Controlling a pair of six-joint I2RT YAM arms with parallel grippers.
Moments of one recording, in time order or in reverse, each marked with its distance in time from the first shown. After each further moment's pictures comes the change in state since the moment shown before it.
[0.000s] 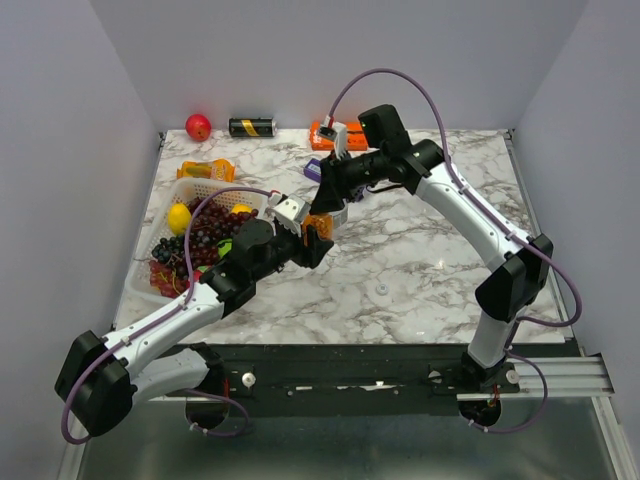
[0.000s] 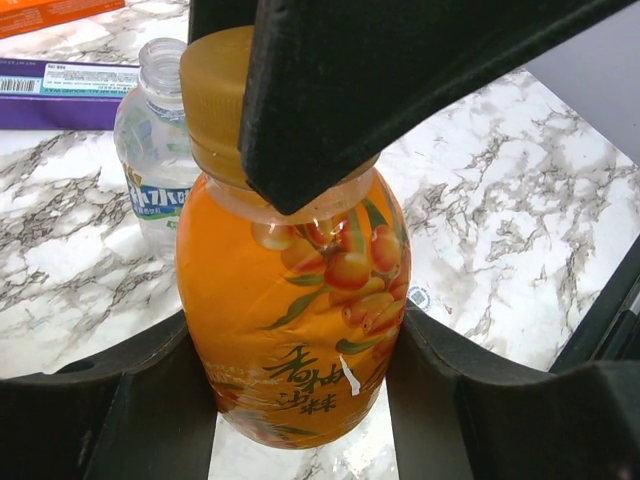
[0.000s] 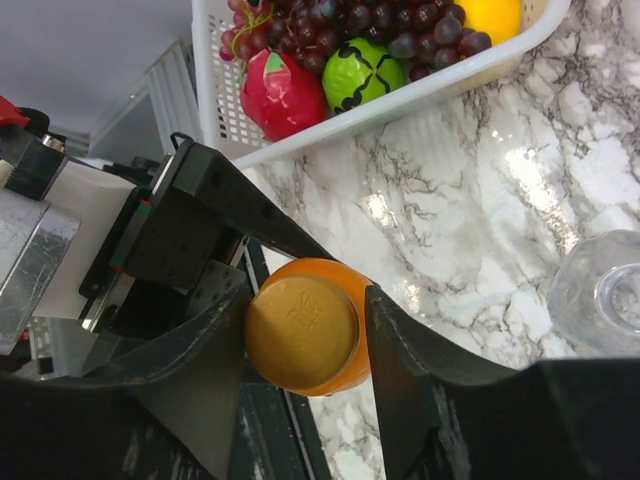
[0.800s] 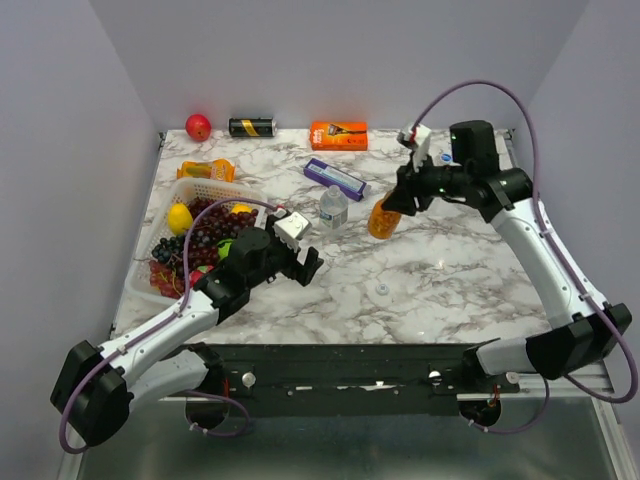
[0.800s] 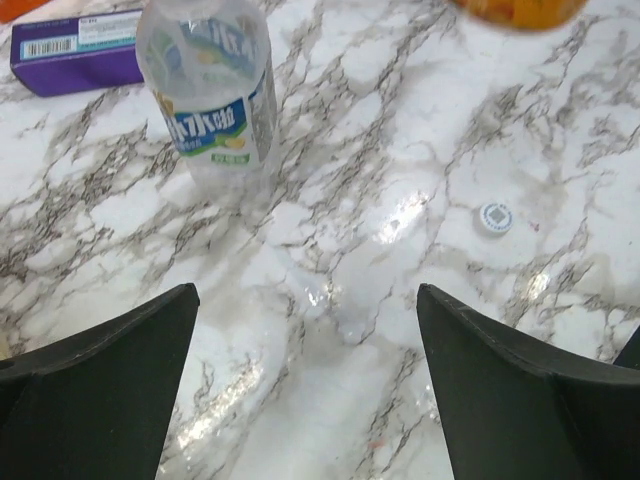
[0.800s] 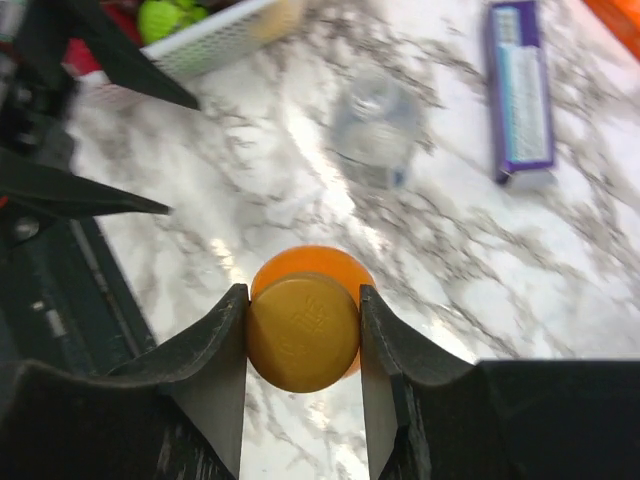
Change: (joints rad) left arm 0.030 -0.046 -0.064 -0.098 0.014 0.229; right arm -0.228 -0.396 -0.328 -0.020 0.133 -0.317
